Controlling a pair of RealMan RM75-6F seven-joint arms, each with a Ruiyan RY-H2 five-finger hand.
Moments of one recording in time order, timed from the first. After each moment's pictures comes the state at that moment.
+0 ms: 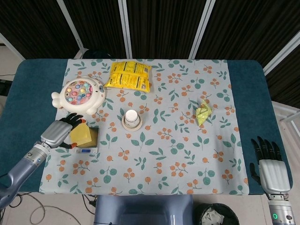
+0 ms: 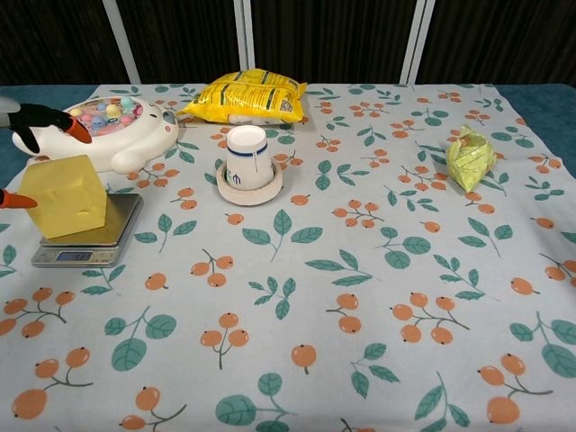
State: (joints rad) left arm -0.62 -1.19 0.02 -1.43 1.46 0.94 -0.13; right arm 0.04 -1.18 0.06 -1.72 -1.47 1.51 -0.30
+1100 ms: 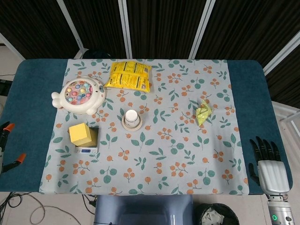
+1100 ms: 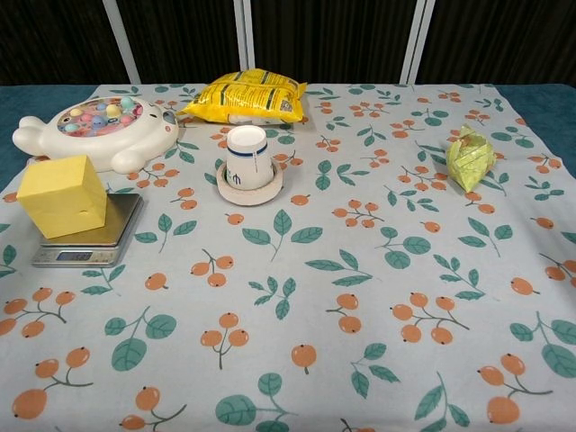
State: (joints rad) left arm -0.14 -1.09 0.01 -1.65 1.44 1.63 0.08; right arm 0.04 -1.18 0.05 -1.72 -1.51 1.53 -0.31
